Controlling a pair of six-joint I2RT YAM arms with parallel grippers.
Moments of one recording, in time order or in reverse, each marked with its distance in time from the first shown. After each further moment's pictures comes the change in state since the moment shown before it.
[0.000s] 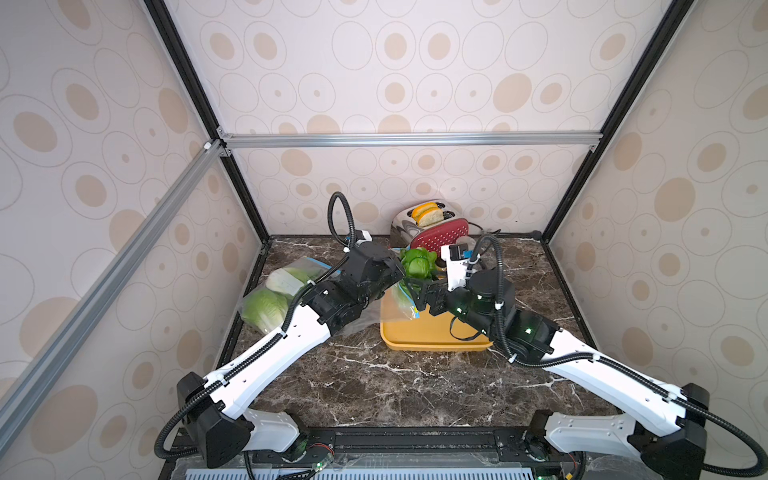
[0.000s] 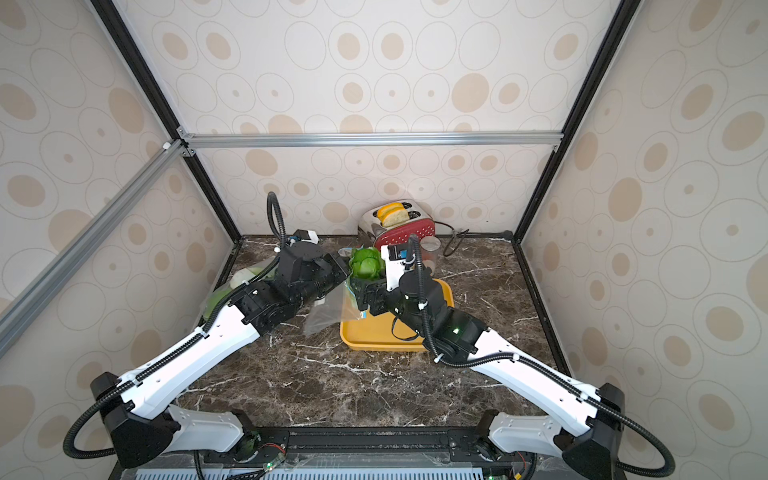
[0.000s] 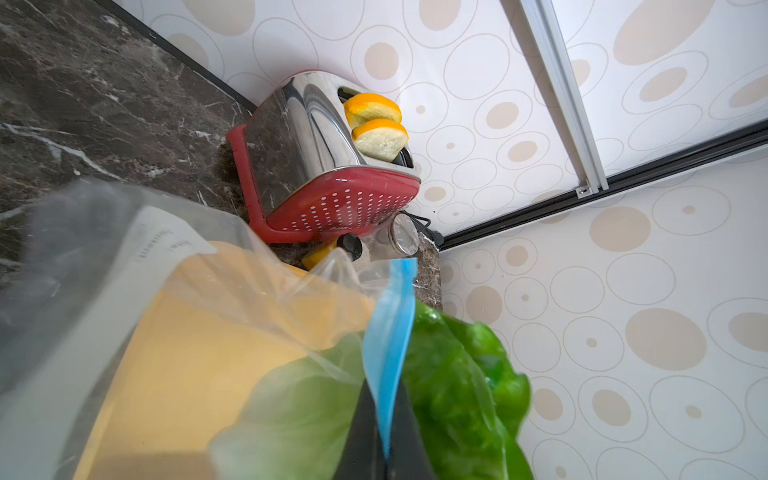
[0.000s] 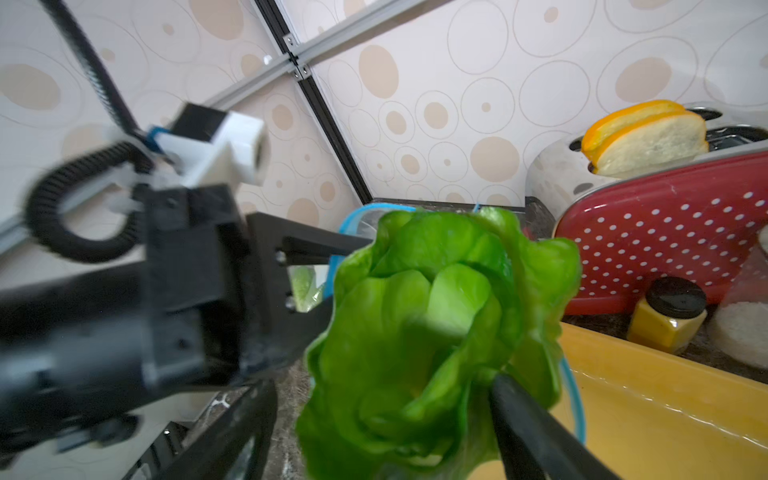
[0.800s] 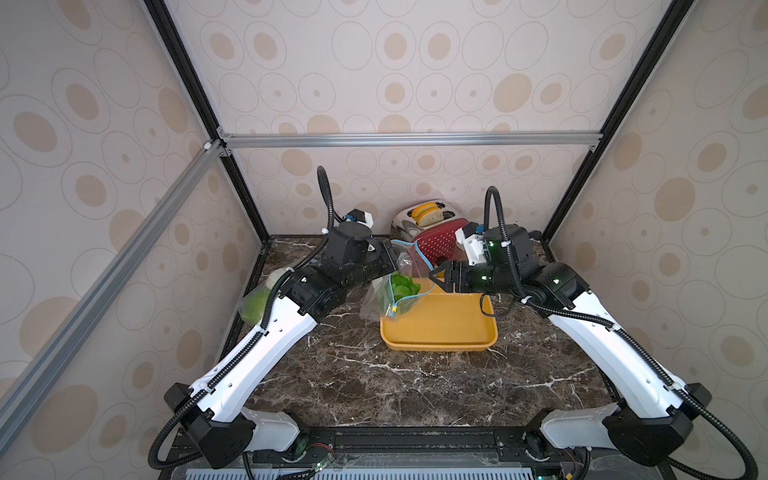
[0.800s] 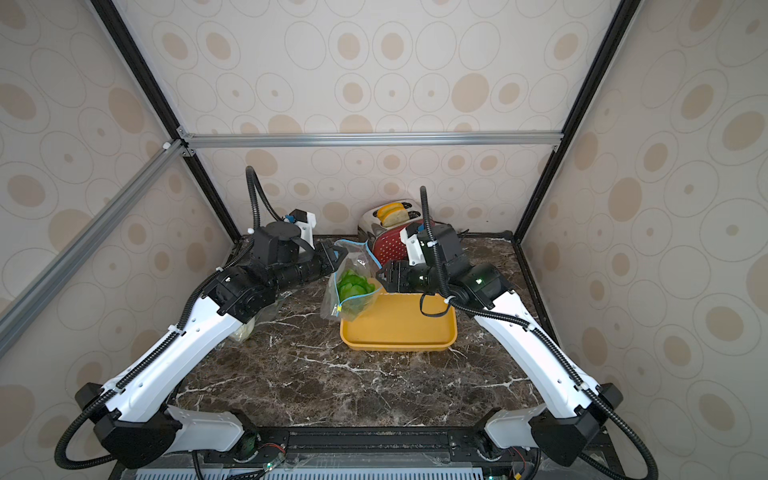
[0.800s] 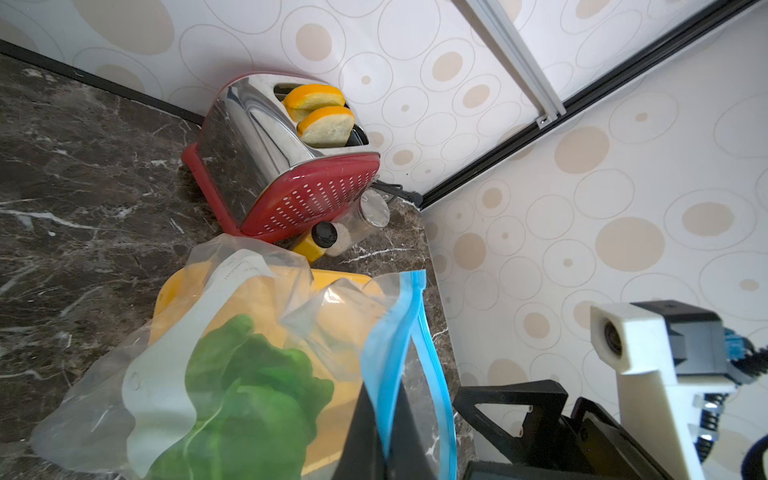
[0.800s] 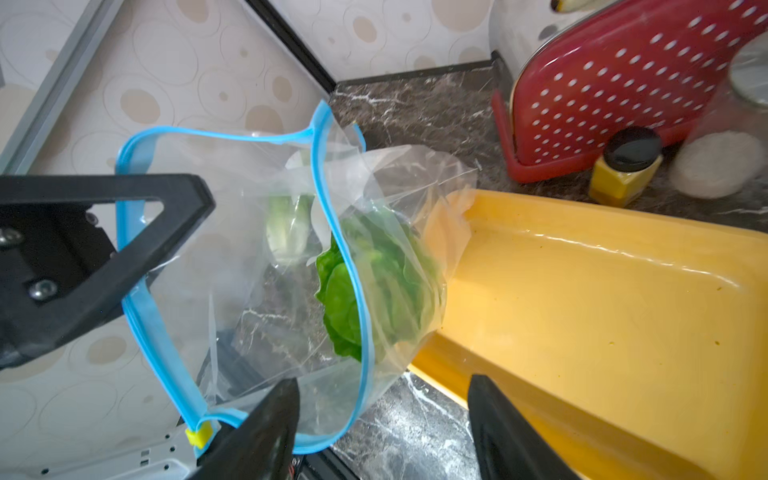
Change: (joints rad) left arm 0.072 0.003 0.192 -0.195 0.225 0.262; right arm -0.279 0.188 0.393 -0.657 -0.410 0.079
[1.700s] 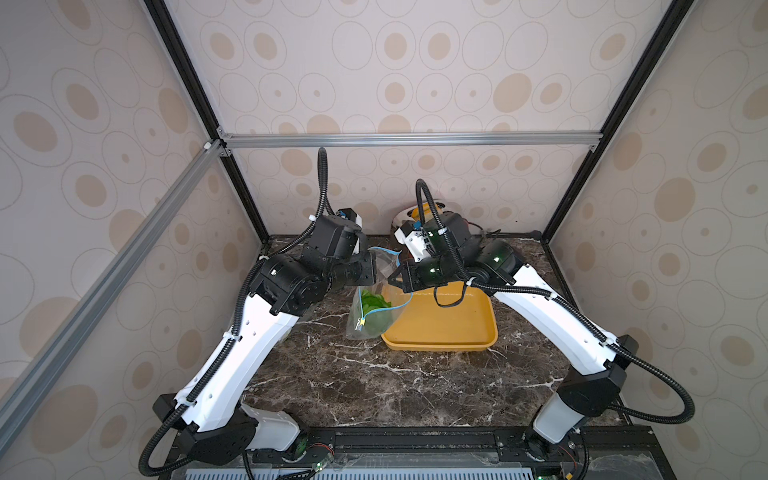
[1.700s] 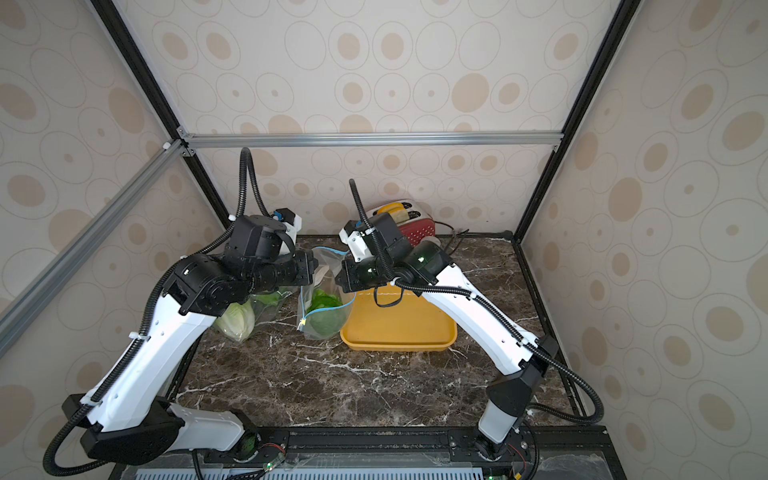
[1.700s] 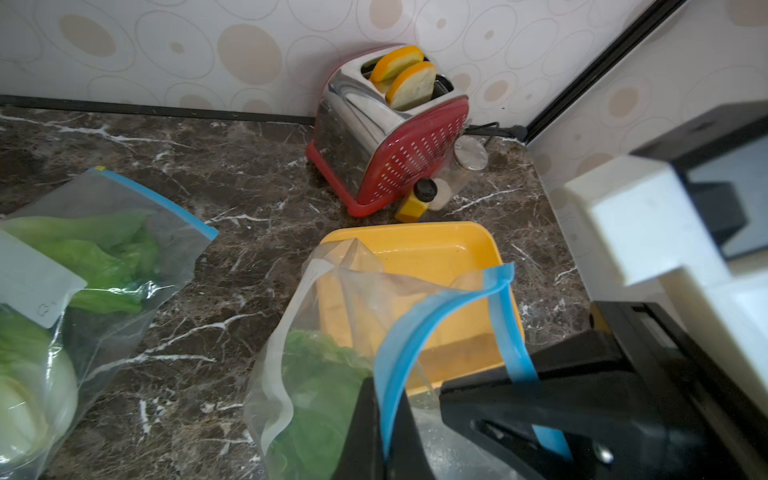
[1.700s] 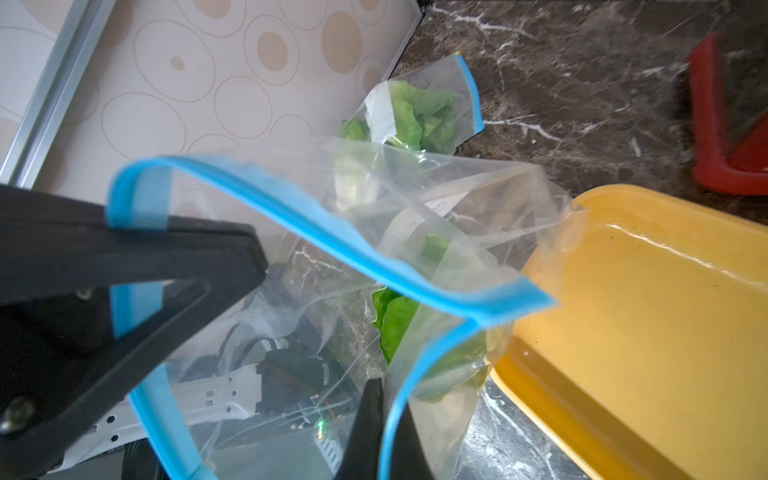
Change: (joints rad) left arm 0.003 0.011 0.268 -0.522 -0.154 0.302; right arm 0.209 0.331 0.360 -0.060 -0.077 0.008
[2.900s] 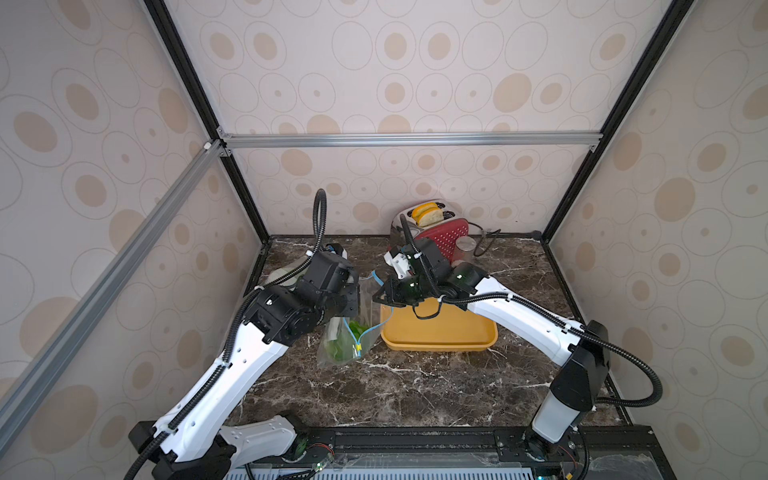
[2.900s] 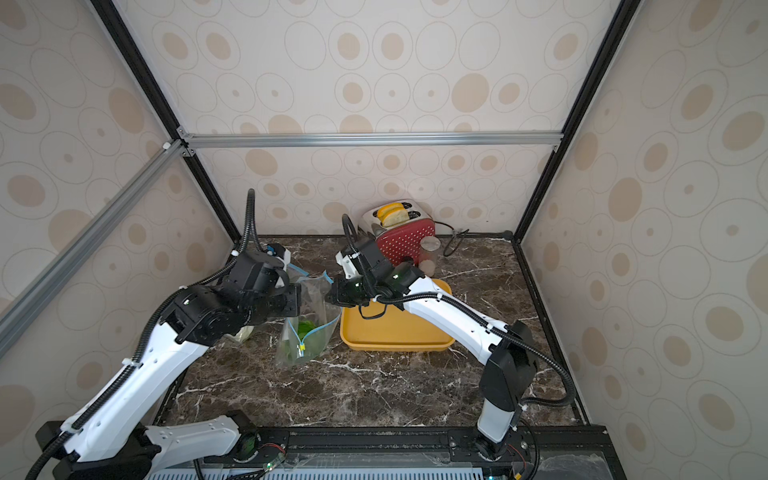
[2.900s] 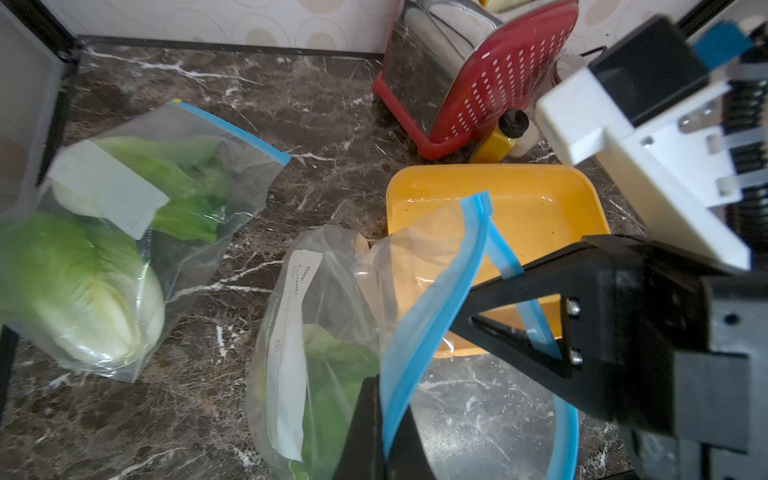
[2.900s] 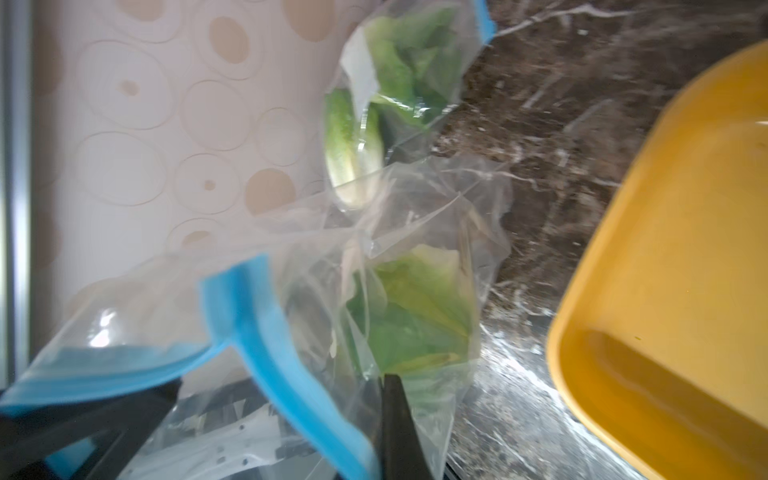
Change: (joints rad) left arm 0.001 -0.173 -0.367 0.065 -0.057 -0.021; right arm -0.032 0.014 -0.347 0.310 -0.066 0.246
